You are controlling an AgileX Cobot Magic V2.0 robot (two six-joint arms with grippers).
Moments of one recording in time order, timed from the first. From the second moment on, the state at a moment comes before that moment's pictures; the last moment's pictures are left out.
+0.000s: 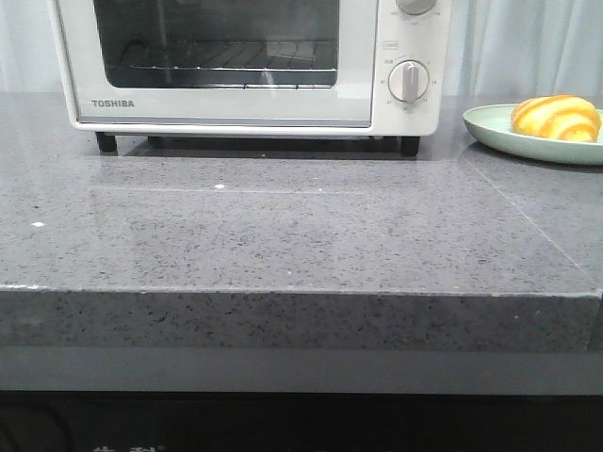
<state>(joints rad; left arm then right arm) -0.07 -0.01 0.01 -0.02 -0.01 -0.07 -0.01 -0.01 0.03 0.03 0.03 0.04</state>
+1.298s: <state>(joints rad) -0.07 0.49 -0.73 -0.04 0.57 -0.07 -0.01 0.42 -0.63 0.06 0.49 0.04</state>
